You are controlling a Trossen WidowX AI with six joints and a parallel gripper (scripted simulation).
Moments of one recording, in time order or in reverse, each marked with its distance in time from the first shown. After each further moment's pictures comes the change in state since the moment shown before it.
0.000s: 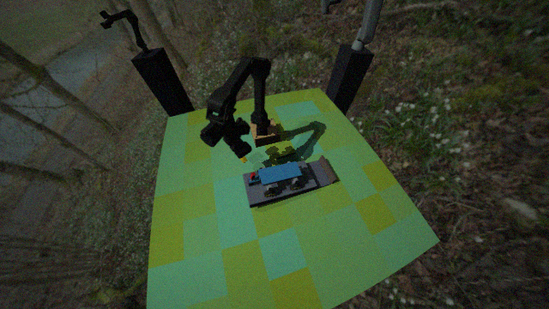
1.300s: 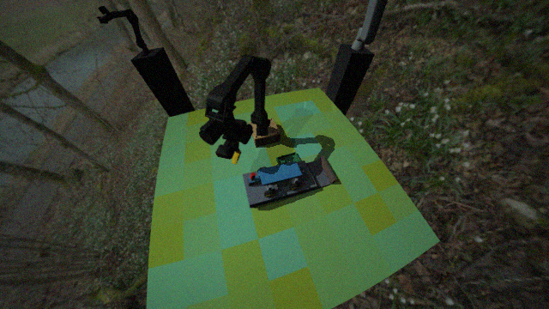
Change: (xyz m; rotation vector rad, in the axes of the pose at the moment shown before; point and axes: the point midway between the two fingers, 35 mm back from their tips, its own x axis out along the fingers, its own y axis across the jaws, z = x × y) arm -0.012 -0.002 0.000 0.944 0.005 -0.005
